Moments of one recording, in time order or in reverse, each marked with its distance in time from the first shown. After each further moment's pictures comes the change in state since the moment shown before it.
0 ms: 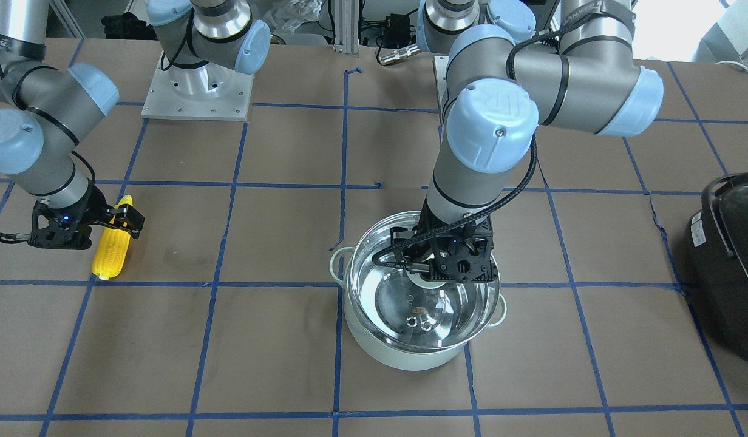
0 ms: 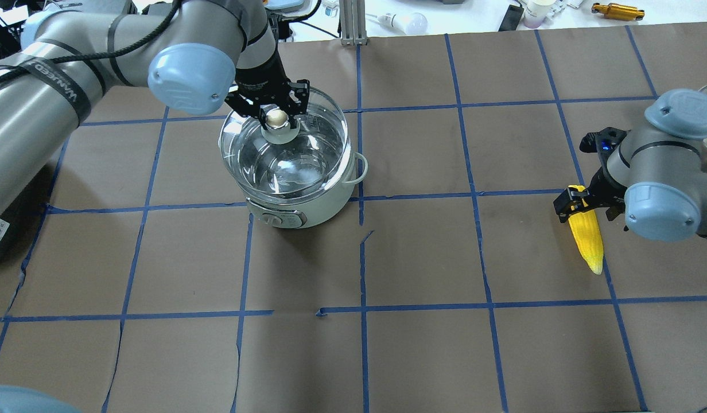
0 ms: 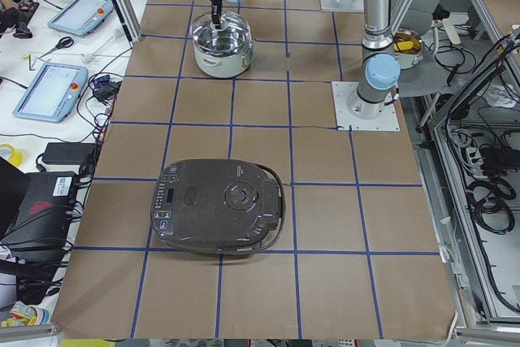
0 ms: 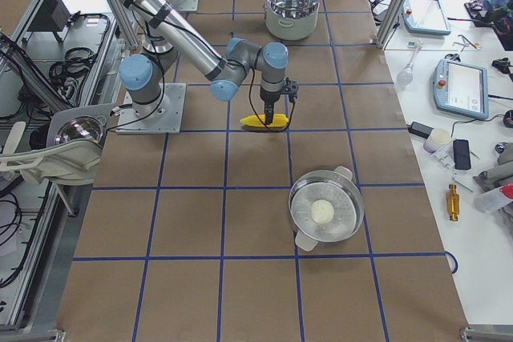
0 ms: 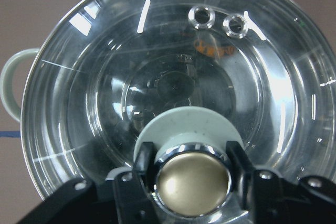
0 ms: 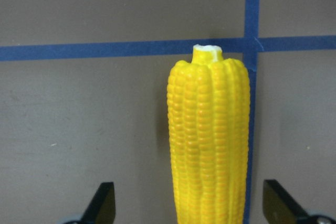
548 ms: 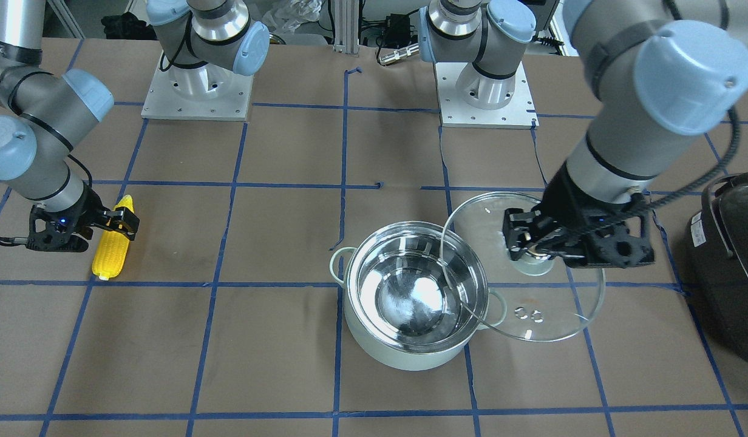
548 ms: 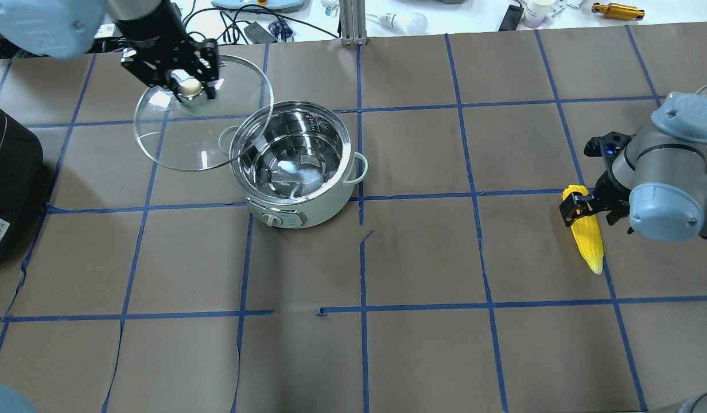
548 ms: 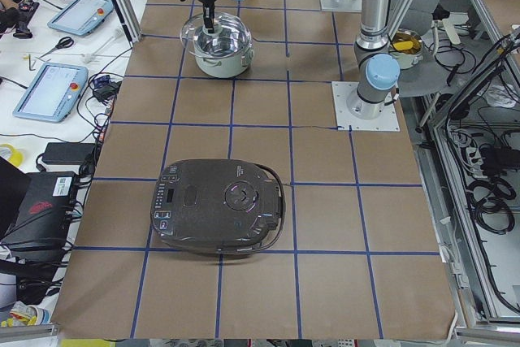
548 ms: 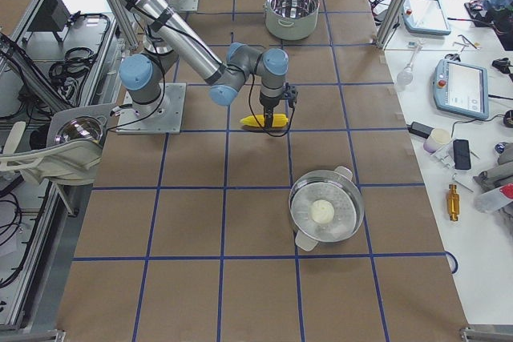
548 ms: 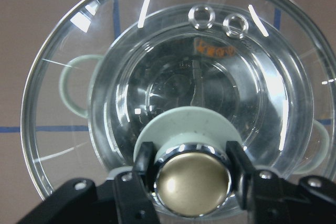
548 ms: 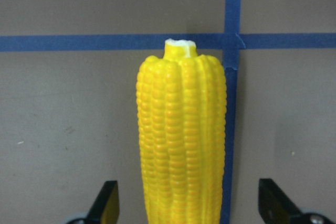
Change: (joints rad) left arm 0.272 0.066 0.073 -0.184 -0.019 0.215; right arm -0.019 0.031 0.000 -0.006 0.007 -0.018
